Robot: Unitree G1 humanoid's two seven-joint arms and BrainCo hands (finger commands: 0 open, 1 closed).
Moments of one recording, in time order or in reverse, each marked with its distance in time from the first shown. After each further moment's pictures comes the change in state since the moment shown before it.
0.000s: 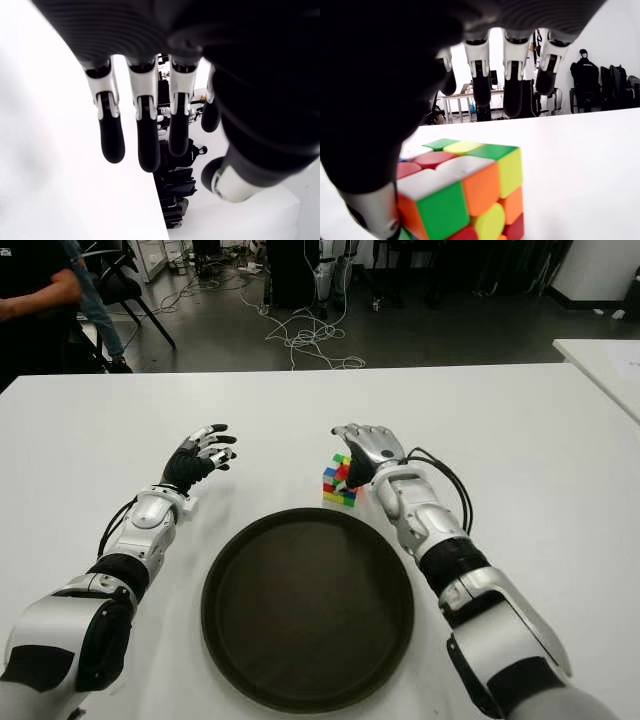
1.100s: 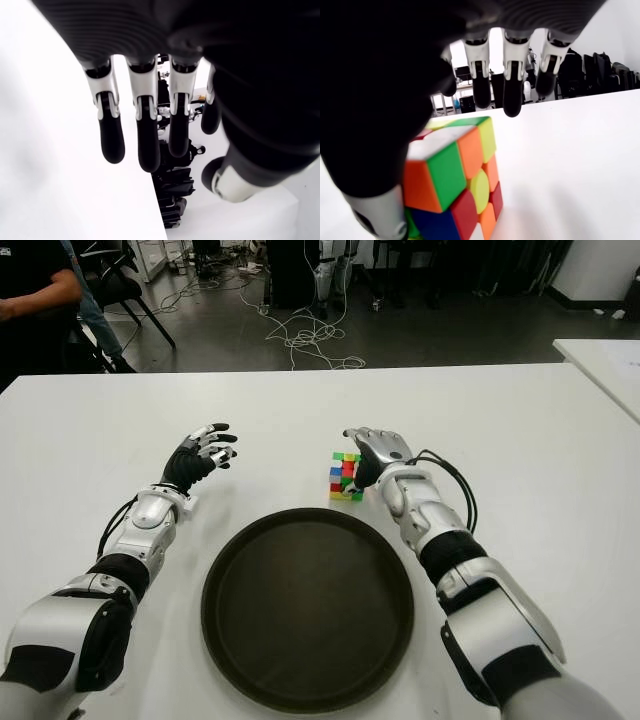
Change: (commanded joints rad) left arm 0.000 -0.003 -0.009 0.000 0.006 -0.018 0.006; right arm -0.061 0.014 0.003 0.167 0.054 -0.026 -0.032
